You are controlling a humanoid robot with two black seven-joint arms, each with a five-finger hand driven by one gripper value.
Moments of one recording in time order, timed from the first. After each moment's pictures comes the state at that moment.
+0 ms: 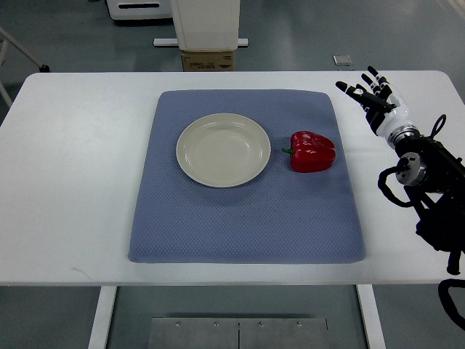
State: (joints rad) left arm -0.01 0.00 -0.21 -0.18 0.05 0.01 -0.14; right arm 0.79 -0.10 1.07 0.58 -0.55 0.01 0.15
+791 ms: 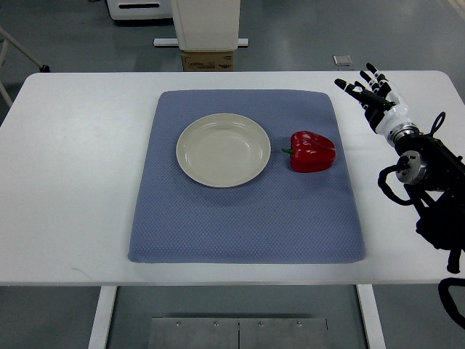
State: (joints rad) left arm -0.01 0.00 -0.21 -0.18 0.05 0.01 -0.14; right arm 0.79 -0.10 1.07 0.59 -0.55 0.02 0.15
